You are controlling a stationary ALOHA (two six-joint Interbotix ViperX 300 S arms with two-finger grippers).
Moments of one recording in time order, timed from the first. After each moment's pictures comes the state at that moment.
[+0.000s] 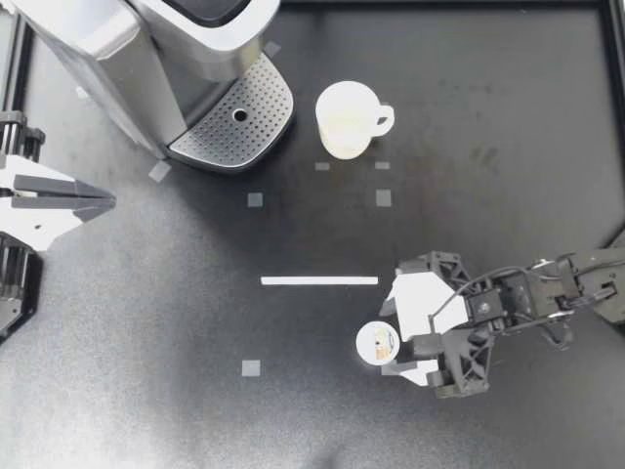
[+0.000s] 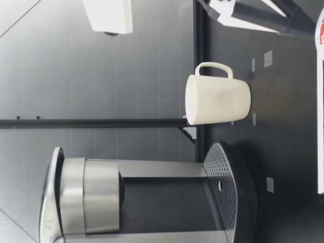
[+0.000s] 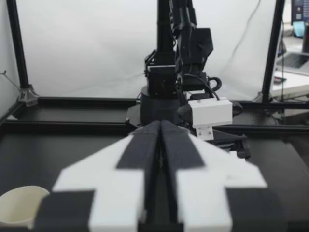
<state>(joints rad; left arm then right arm) 0.02 -0.97 1.21 0.00 -0.36 0.00 0.19 0.02 0.86 -0.04 0.01 0.10</state>
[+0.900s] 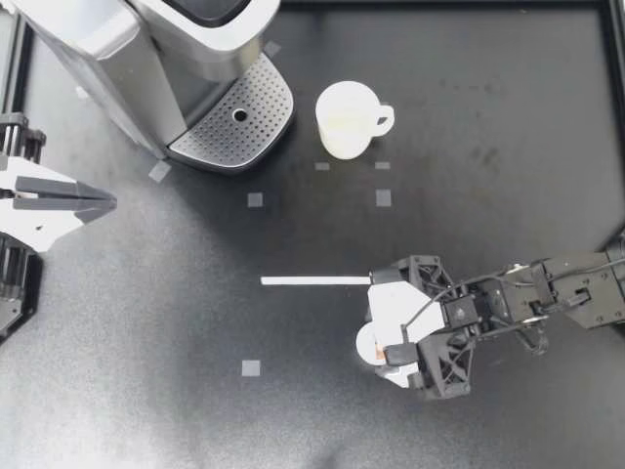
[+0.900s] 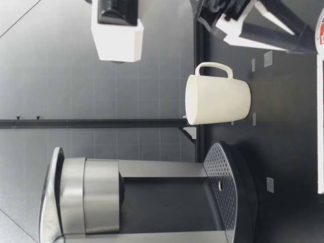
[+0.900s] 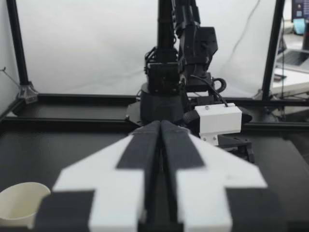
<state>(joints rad) 0.02 -0.97 1.22 0.00 -0.36 0.00 0.19 0.08 0.78 -0.08 0.08 0.10</state>
